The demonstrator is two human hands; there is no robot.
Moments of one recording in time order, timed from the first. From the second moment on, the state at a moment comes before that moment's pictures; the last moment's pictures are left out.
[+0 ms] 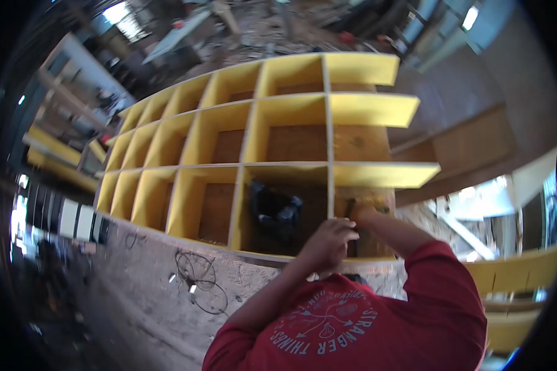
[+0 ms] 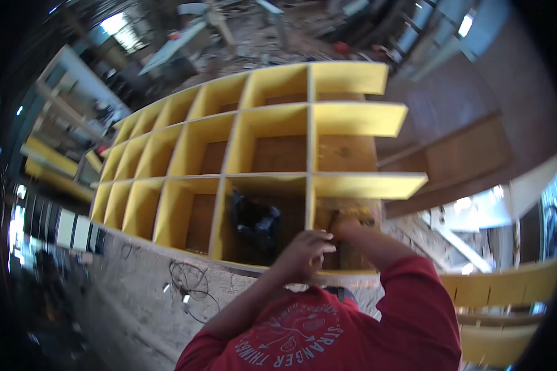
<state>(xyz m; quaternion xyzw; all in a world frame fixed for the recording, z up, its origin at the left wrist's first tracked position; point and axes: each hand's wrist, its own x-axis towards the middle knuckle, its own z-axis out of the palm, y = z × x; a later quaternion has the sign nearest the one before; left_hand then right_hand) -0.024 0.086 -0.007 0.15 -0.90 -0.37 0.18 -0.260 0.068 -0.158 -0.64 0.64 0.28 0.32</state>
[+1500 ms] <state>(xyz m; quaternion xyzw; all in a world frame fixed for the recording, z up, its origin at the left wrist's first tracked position) 0.020 0.117 -0.055 0.20 -0.86 -0.34 0.31 -0.029 0.354 -0.125 -0.23 0.68 -0.45 0.53</state>
